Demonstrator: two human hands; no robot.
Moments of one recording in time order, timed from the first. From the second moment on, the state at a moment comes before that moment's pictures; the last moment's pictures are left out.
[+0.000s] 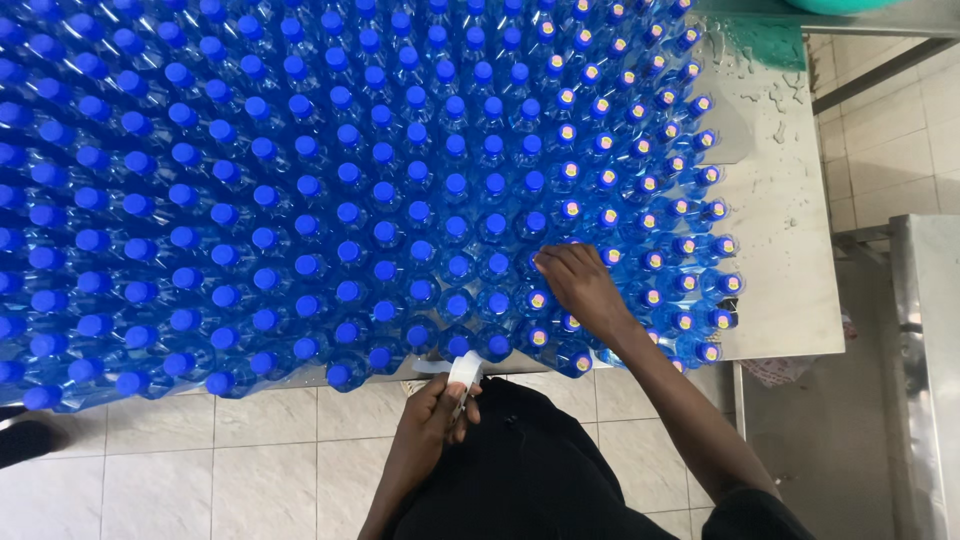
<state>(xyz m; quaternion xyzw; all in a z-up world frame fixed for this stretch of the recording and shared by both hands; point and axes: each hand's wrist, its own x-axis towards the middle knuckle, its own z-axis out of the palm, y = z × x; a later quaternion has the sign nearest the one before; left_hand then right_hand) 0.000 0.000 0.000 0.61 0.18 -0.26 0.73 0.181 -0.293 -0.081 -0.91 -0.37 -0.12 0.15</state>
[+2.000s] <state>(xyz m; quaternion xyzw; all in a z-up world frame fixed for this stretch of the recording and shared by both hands) -0.045 0.071 -0.009 0.63 -0.03 -0.29 0.72 -0.031 -0.129 0.031 -0.89 -0.22 -0.06 0.40</state>
